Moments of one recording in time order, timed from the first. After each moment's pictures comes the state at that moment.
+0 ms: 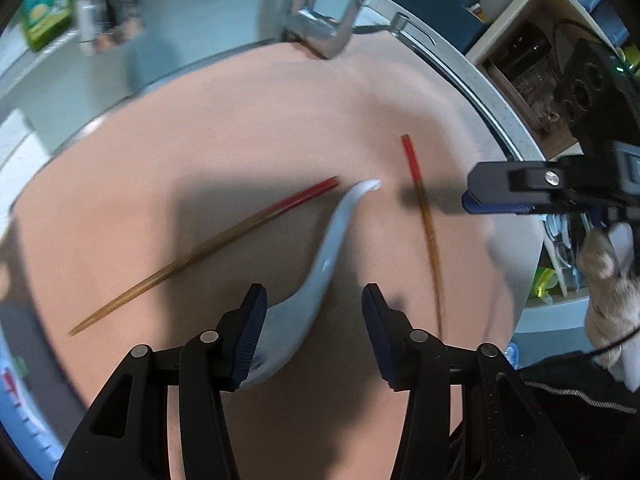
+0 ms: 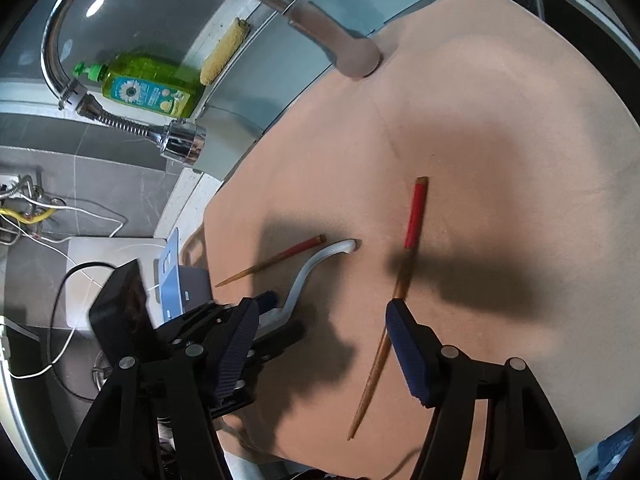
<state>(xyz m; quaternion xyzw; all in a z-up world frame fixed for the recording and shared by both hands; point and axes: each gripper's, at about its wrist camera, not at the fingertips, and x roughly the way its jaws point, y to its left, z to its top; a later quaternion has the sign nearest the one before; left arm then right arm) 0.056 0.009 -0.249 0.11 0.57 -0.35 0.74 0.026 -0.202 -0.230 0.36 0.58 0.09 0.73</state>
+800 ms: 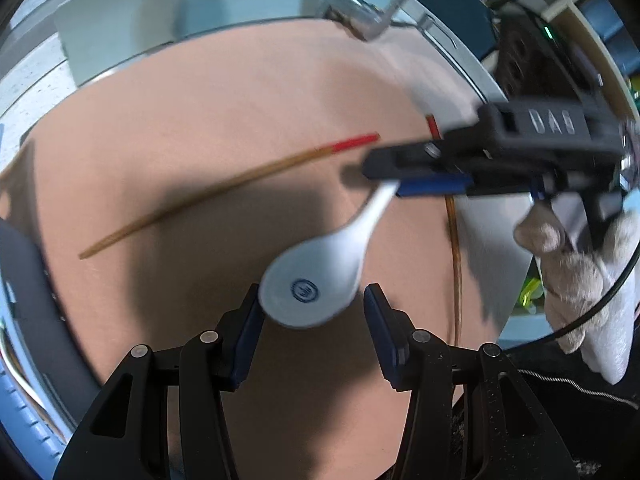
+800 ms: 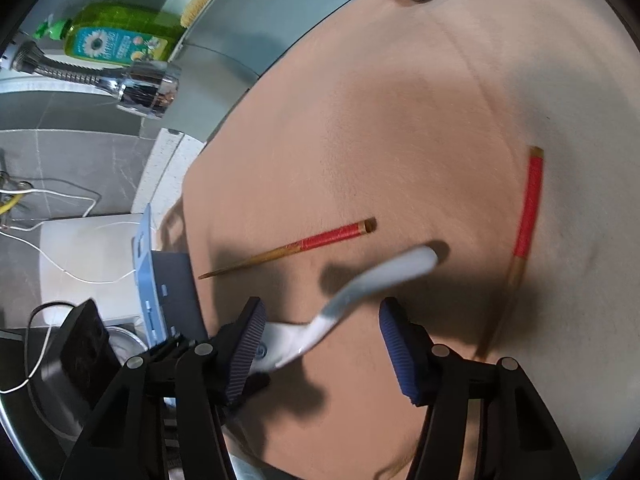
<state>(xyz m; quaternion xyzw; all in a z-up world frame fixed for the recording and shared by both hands) 0.049 0.042 -0.268 0.07 0.60 -0.34 0.72 0.075 -0.141 -0.274 0.34 0.64 0.10 0.69</state>
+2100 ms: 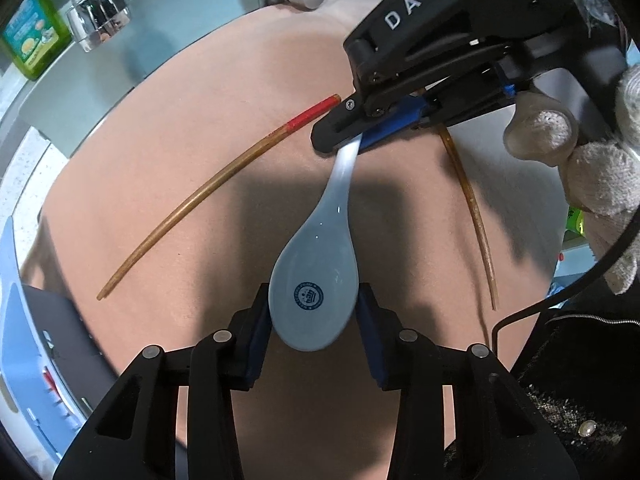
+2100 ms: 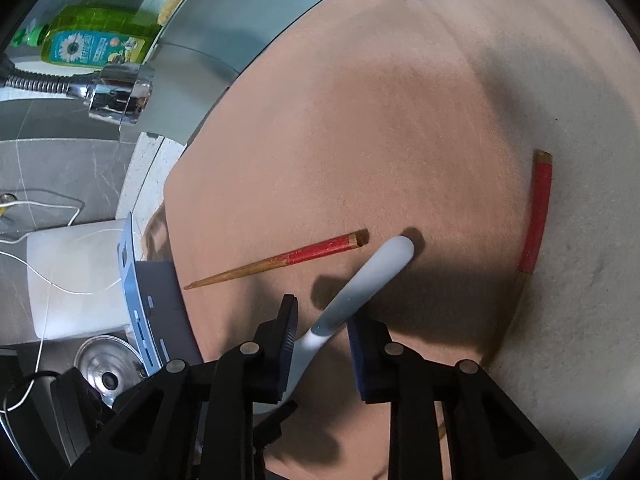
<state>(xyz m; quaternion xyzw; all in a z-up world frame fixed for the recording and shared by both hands) 0.029 0.003 -0.269 0.23 0.56 -0.34 0.72 0.079 -0.143 -0.282 0.34 0.65 0.08 0.68</state>
